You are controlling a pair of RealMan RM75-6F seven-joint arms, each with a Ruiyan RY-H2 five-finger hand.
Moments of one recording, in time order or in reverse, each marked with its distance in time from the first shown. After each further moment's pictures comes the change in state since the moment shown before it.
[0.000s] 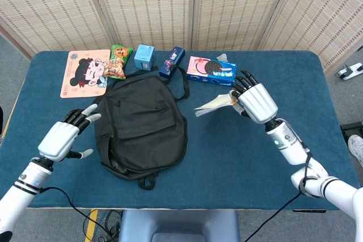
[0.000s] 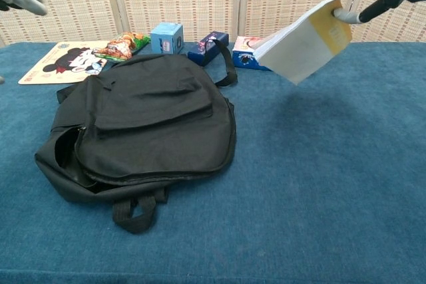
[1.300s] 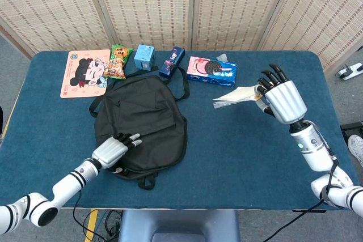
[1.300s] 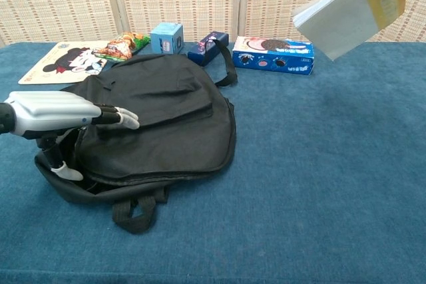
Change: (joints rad) left arm -0.277 -0.312 0.145 0.211 -0.175 -0.348 0.302; right arm -0.103 0.158 0.038 -0.159 0.019 0.053 -0.051
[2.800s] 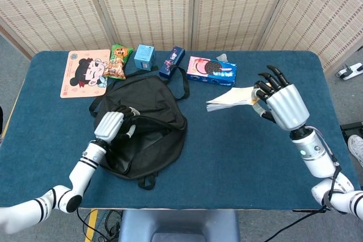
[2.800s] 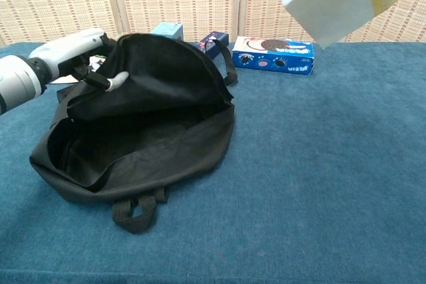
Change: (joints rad) left arm 0.029 -0.256 -0.215 0.262 -0.077 0.272 -0.431; right arm -0.030 0.046 0.023 -0.134 -0.082 0.110 0.041
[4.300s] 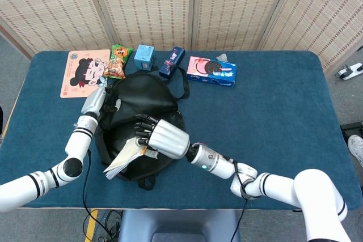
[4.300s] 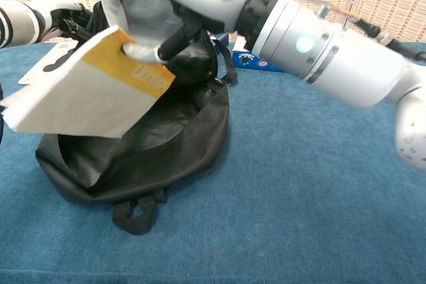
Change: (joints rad) left arm -0.172 0.148 -0.160 -0.057 -0.758 -0.220 0.261; right arm 0.427 -0.517 0.006 0.191 -0.176 -0.233 0.162
